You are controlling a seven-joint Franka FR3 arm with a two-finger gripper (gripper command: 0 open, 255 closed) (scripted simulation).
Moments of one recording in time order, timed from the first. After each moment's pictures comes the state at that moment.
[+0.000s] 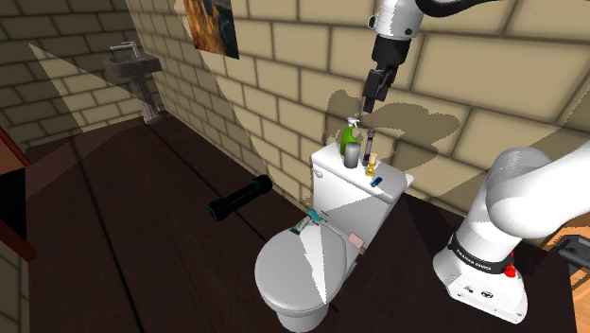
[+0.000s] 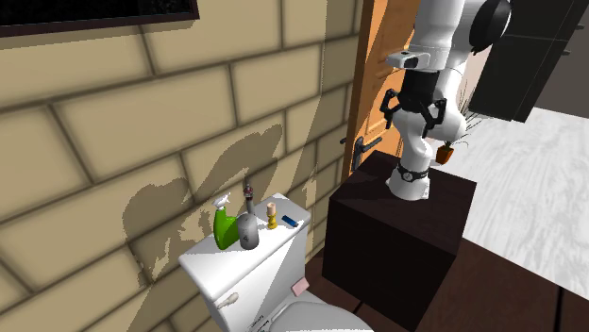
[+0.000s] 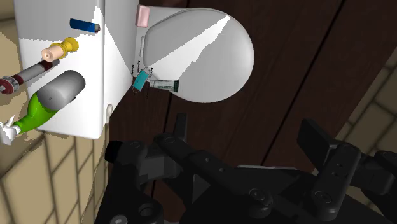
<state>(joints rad) 0.02 -0.75 -0.01 -2.35 0.00 1.71 -0.04</state>
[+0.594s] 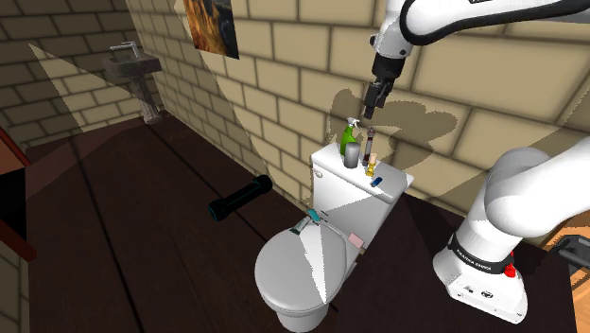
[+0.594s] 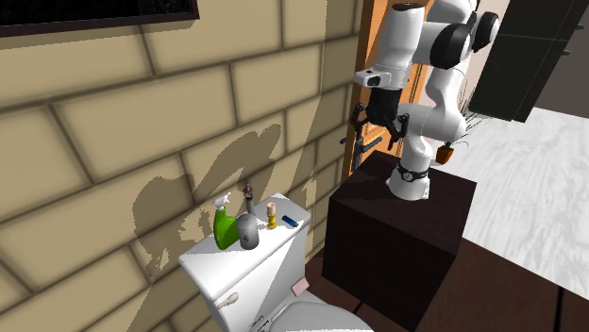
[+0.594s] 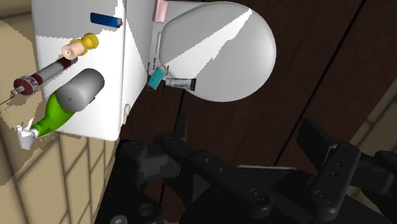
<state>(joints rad) -0.03 -0.68 -0.12 -2.44 -0.08 1.87 -0.16</state>
